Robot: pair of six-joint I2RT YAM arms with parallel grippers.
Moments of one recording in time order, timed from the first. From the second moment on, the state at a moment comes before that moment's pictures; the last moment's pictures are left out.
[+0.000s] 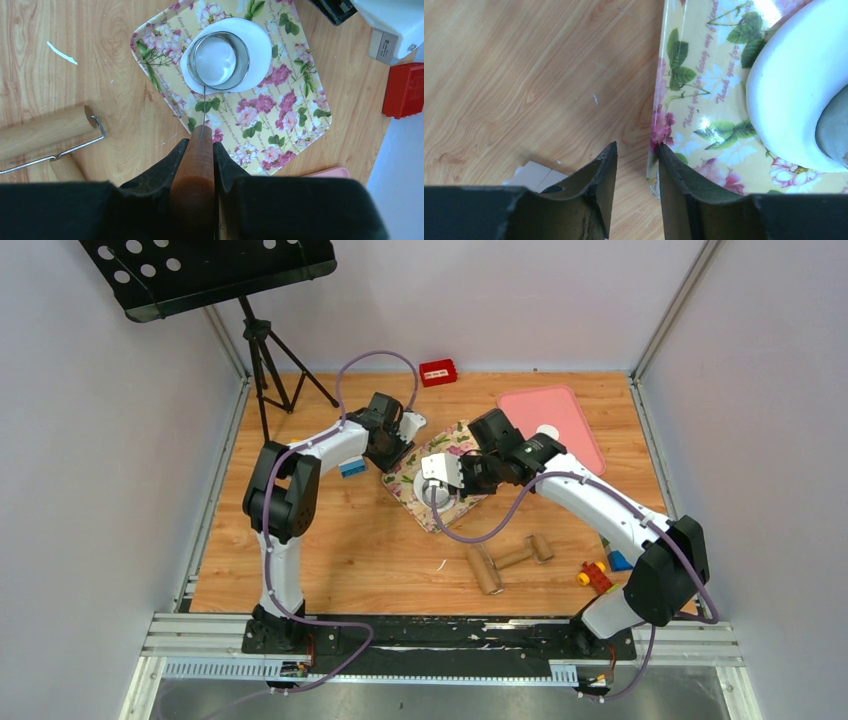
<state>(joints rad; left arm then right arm) -0.43 2.03 1.46 -0.51 0.08 0.37 0.67 1.50 1.32 -0.78 -0.31 -1.04</state>
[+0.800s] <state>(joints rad) -0.45 2.04 1.47 -0.52 0.09 0.40 0.68 1.50 1.29 -0.73 -0.22 -1.07</state>
